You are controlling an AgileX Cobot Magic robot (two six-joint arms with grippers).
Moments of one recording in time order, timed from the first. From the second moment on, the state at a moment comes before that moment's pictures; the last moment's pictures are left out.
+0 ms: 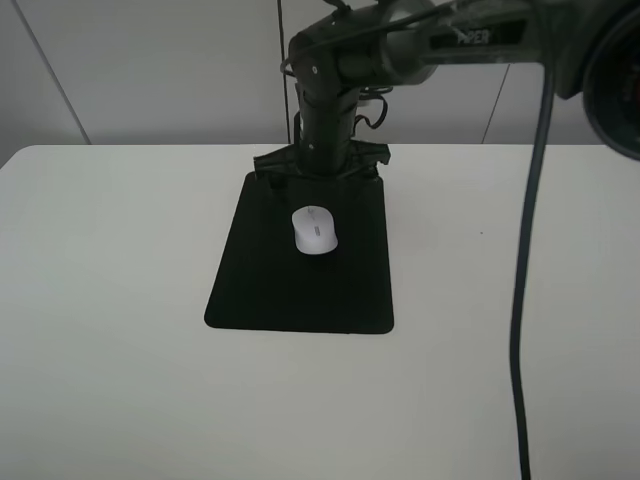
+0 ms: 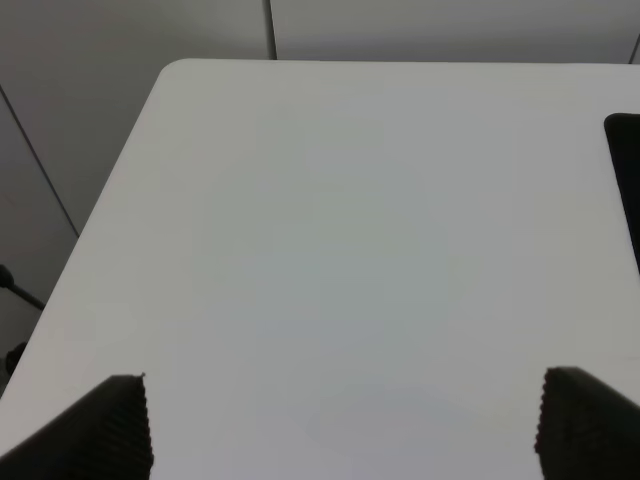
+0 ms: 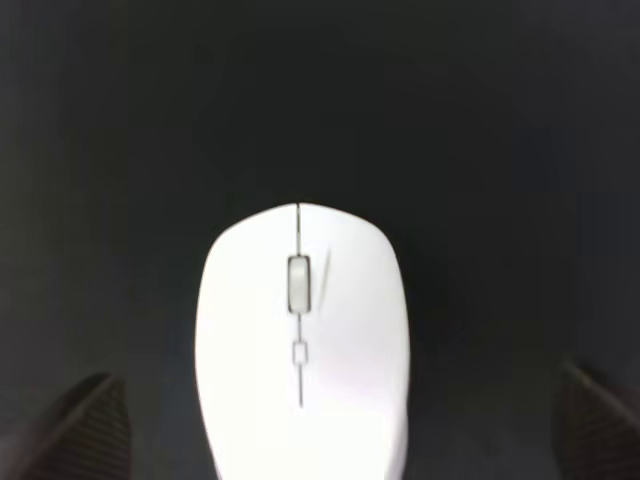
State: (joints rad) left arm -0.06 -0.01 -0.51 0.10 1.08 -0.12; right arm 0.66 2.26 -1.80 -0.23 0.92 0.63
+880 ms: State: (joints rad) left arm -0.06 -0.01 -0.51 0.10 1.08 -0.12; right arm 0.41 1.96 -1.44 -0.16 1.04 0.45
